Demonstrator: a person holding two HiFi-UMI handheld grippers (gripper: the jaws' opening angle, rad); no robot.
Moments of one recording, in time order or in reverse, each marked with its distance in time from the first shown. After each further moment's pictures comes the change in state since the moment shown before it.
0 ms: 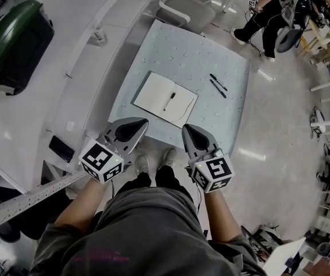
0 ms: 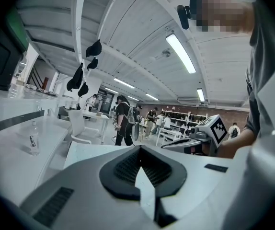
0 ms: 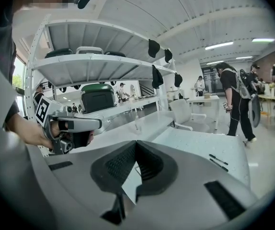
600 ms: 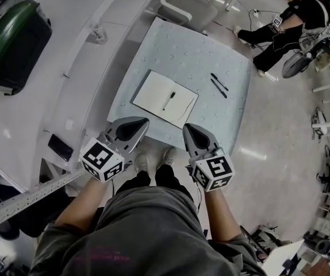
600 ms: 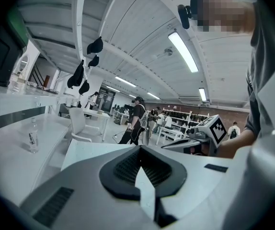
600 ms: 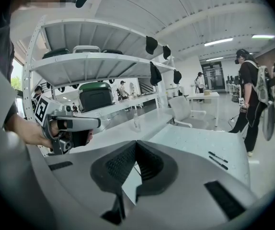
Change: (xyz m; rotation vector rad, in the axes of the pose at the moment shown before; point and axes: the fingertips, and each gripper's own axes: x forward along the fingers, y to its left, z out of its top) left arm 0.016 0.004 -0.005 -0.018 0.014 0.012; right arm 0.006 -0.018 -0.008 0.016 0.030 0.007
